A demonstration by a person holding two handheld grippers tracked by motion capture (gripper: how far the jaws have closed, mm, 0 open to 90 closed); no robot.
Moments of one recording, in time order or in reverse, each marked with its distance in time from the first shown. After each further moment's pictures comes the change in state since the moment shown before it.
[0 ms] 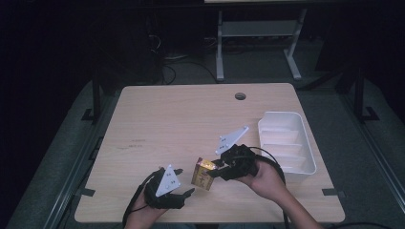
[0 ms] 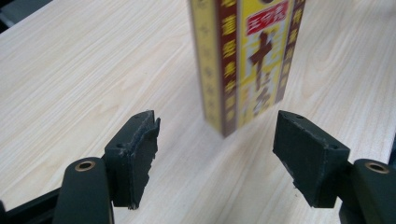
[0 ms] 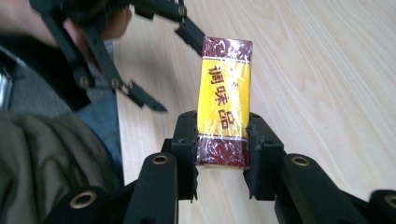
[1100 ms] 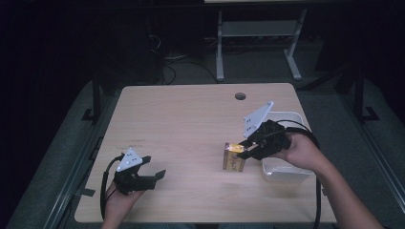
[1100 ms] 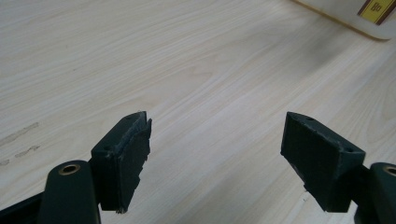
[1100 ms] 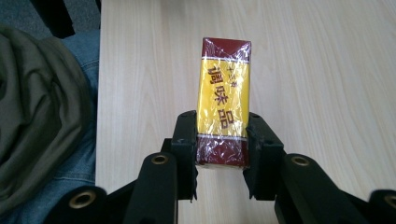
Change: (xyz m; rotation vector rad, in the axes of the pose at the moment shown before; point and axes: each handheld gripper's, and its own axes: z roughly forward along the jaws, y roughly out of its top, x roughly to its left) left arm 0.075 -0.039 -0.031 -0.040 0.084 -0.322; right arm -0.042 -0.001 -0.078 0.148 -0.024 -0.193
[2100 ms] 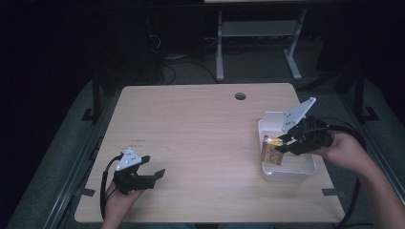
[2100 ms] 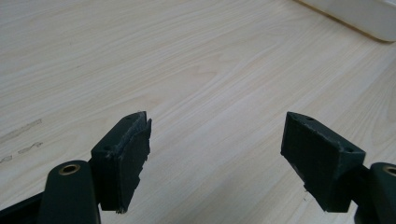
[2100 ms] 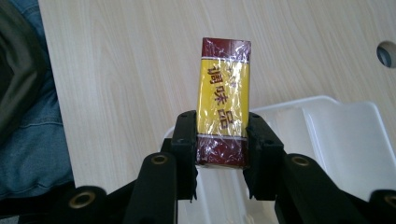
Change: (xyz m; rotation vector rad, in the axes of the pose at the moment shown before) left arm 0.001 -0.001 0.001 0.000 0.006 -0.006; right arm -0.009 -0.067 -0.051 0.129 -0.149 0.124
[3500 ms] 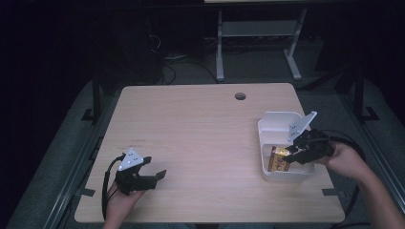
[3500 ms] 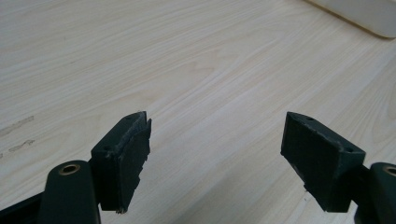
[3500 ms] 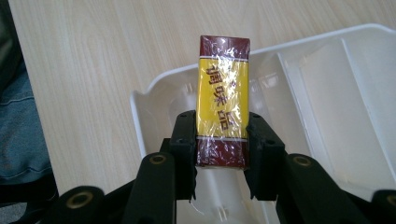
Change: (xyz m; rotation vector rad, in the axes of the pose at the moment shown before) left arm -0.002 -0.001 0.004 0.016 -0.006 -0.003; right arm -0.014 -0.051 0.045 0.049 0.056 0.074
